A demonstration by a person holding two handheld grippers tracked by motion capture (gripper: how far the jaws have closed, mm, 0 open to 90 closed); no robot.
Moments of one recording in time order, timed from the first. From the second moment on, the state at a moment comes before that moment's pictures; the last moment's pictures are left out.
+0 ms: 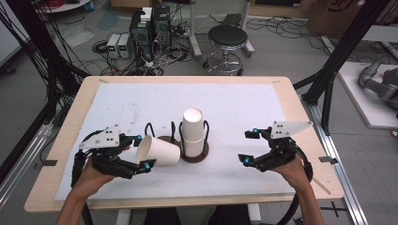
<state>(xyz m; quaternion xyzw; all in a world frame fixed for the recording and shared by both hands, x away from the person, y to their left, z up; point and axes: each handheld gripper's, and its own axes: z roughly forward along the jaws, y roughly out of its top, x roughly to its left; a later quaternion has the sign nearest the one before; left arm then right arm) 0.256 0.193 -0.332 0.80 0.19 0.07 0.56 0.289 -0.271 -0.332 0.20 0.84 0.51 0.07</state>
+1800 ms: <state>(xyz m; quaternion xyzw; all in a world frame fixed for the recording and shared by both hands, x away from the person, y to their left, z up) 0.255 0.229 -0.340 0.82 0.24 0.10 0.51 0.286 -0.306 -0.344 0.25 0.83 0.48 0.10</state>
